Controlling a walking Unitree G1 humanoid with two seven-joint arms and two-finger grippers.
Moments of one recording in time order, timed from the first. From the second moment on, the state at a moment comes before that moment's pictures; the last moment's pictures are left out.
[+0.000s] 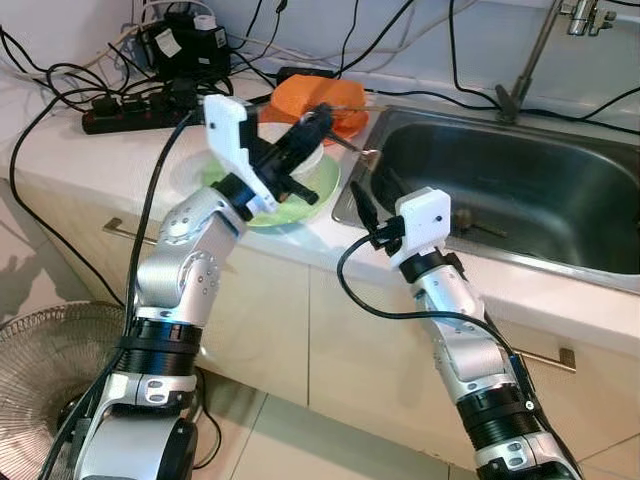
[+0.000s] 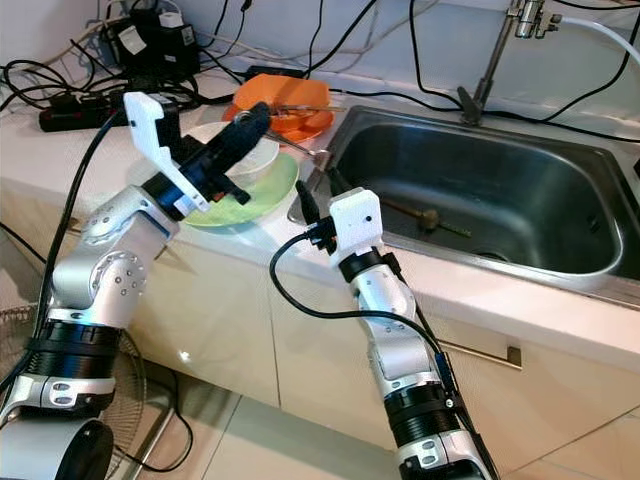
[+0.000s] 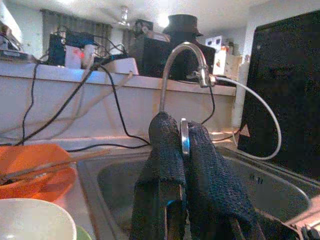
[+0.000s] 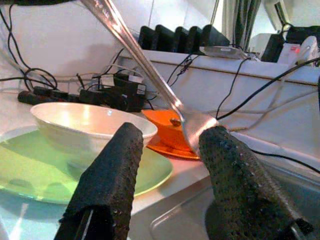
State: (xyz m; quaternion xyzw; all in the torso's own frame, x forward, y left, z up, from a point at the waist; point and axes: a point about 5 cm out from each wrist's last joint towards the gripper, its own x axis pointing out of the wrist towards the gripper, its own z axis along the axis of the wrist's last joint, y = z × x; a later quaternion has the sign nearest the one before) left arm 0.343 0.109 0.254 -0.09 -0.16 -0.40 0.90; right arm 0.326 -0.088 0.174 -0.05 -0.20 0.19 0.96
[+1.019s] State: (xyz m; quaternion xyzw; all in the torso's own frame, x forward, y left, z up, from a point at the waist) left arm 0.333 0.091 0.247 -0.09 -0.12 -0.45 0.88; right arm 0.324 -0.080 0.182 -0.07 -0.22 0.20 0.95
